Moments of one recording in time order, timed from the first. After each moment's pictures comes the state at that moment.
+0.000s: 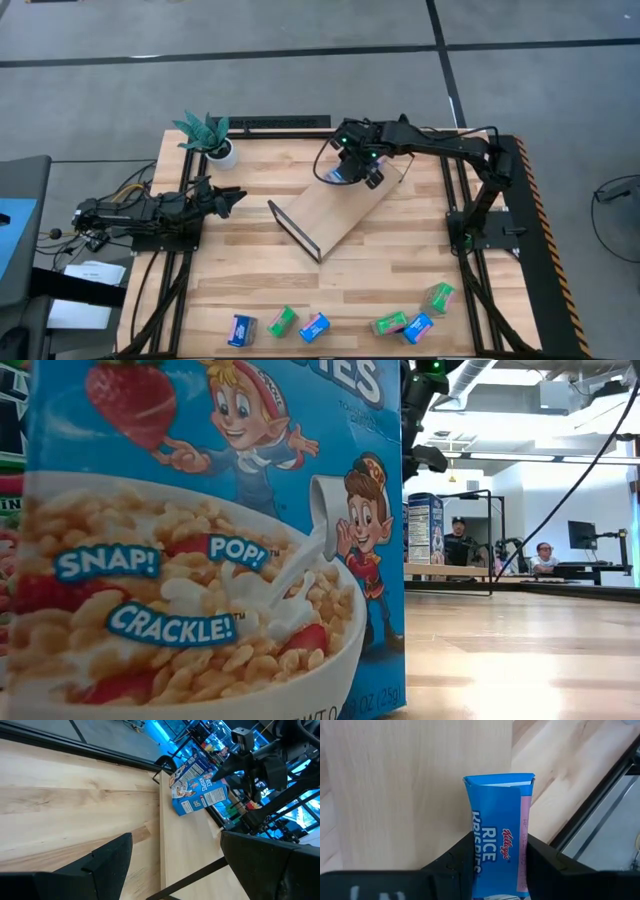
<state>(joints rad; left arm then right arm) -0.07 0.01 0.09 -0.22 -0.64 -0.85 -0.37 1.75 1.52 -0.86 0.00 -1.19</state>
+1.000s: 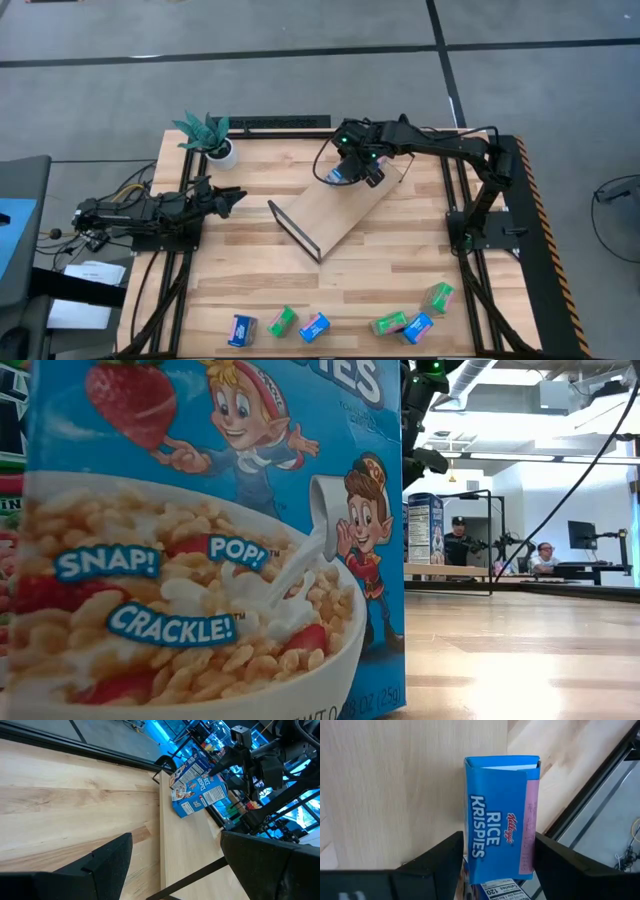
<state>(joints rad) -0.07 0.01 0.09 -0.22 -0.64 -0.85 -0.36 1.75 1.52 -0.86 0.06 -1.18</state>
